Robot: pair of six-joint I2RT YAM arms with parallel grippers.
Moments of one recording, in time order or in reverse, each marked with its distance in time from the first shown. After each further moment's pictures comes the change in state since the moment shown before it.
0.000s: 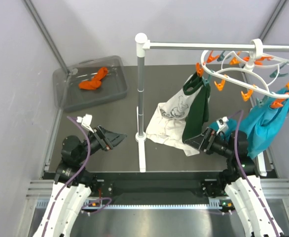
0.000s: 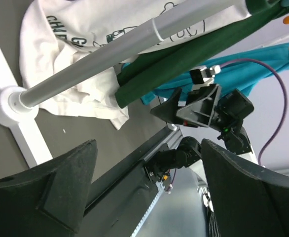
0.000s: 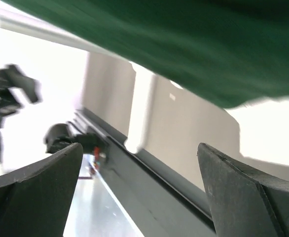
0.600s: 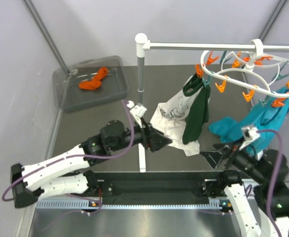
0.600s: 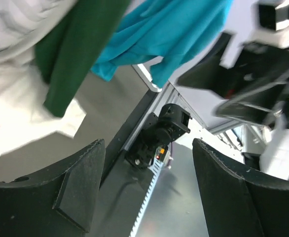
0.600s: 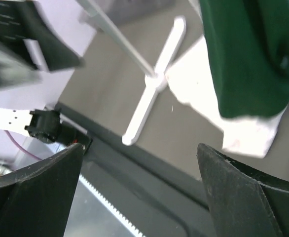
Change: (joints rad) left arm -0.773 0.599 0.358 0.229 -0.426 0.225; right arm 0.000 -0.185 0.504 -0.591 0.115 -0.330
